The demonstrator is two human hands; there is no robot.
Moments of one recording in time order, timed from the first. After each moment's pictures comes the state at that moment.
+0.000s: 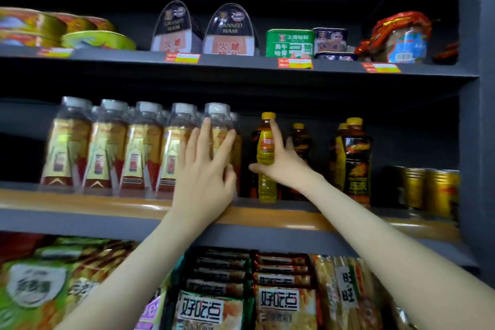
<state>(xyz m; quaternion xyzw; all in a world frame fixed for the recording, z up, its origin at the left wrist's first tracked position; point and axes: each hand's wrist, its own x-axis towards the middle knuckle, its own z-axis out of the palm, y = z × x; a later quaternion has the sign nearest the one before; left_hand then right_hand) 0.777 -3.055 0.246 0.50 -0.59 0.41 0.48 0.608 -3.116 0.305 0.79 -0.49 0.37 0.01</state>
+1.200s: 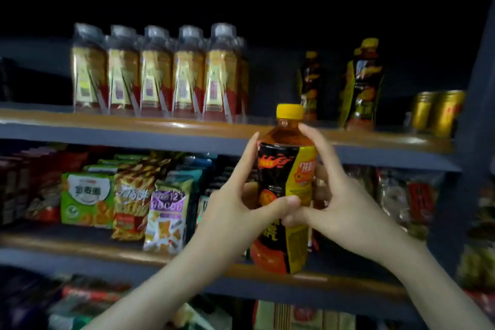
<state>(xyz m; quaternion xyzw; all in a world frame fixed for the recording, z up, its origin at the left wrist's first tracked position) 0.707 -2.908 0.142 0.35 -0.69 -0.25 0.58 0.531 -2.931 0.169 0.85 -0.27 0.40 -0.22</state>
